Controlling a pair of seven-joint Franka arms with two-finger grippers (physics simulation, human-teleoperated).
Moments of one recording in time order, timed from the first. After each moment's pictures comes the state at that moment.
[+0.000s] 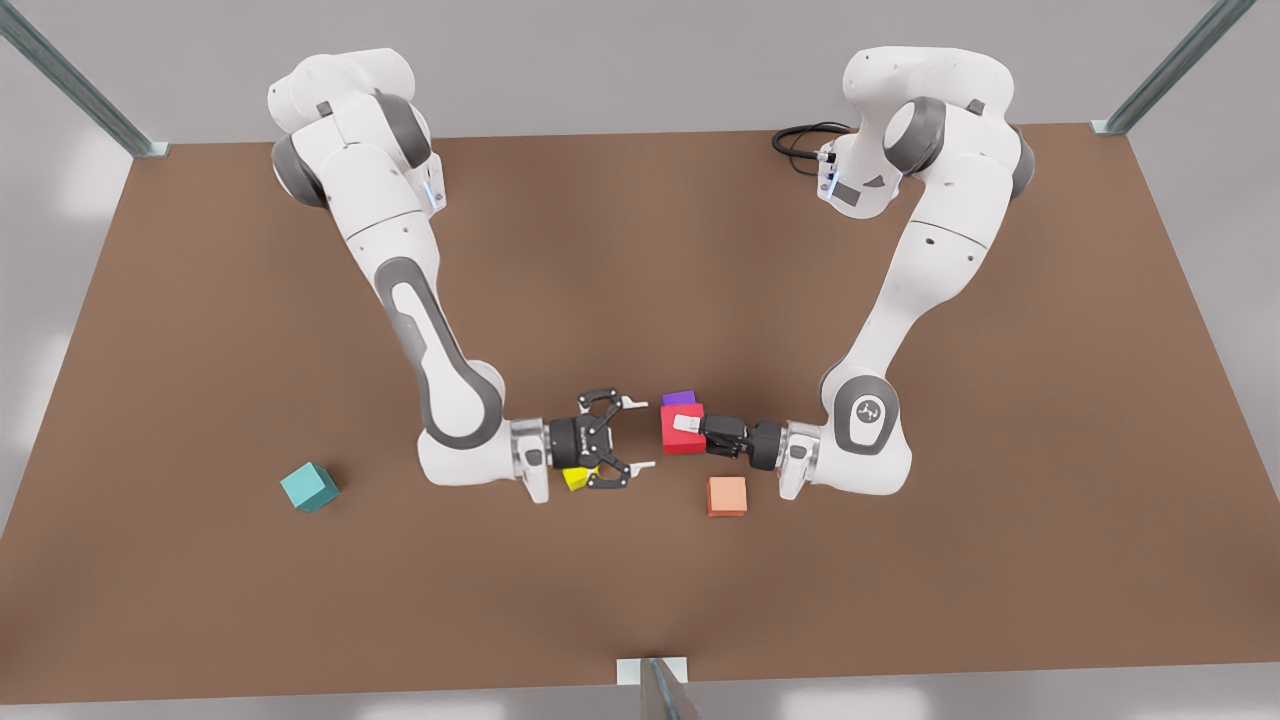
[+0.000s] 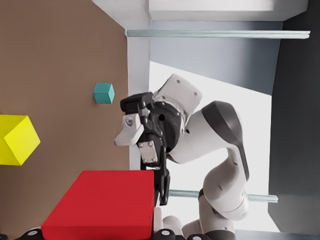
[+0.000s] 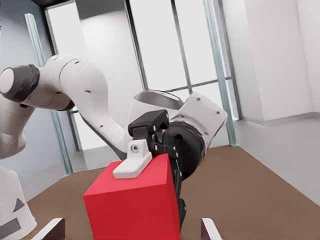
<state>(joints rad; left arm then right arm) -0.07 0.89 -0.38 -1.30 -1.31 1.82 0.52 0.41 0.85 0.05 -1.27 1.65 1.91 -1.92</state>
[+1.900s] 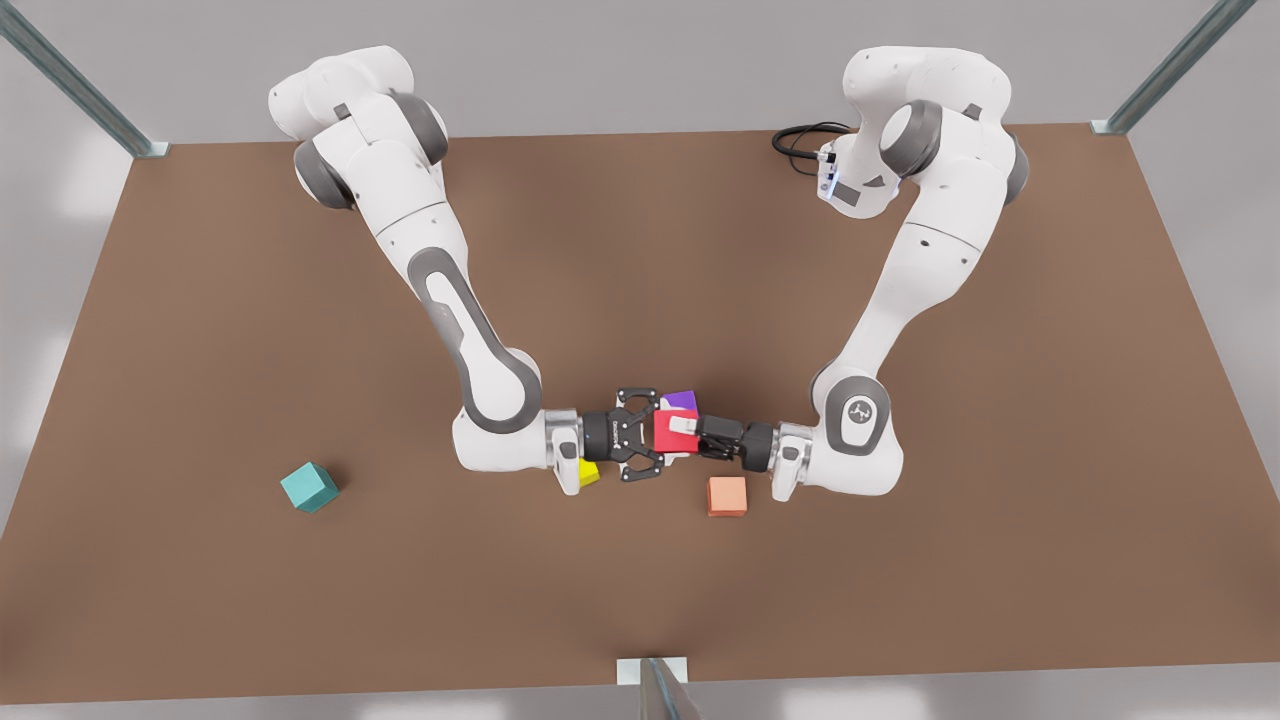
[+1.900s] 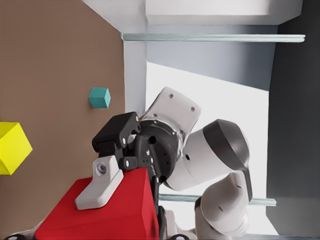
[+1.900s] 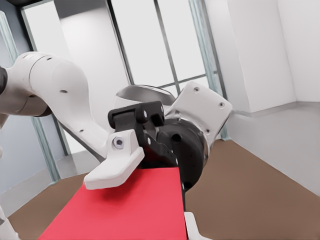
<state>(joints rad) -0.08 0.91 -0.40 -1.27 -1.32 1.85 0.52 0.49 0.88 0.05 -1.22 1.68 2.04 -1.84</state>
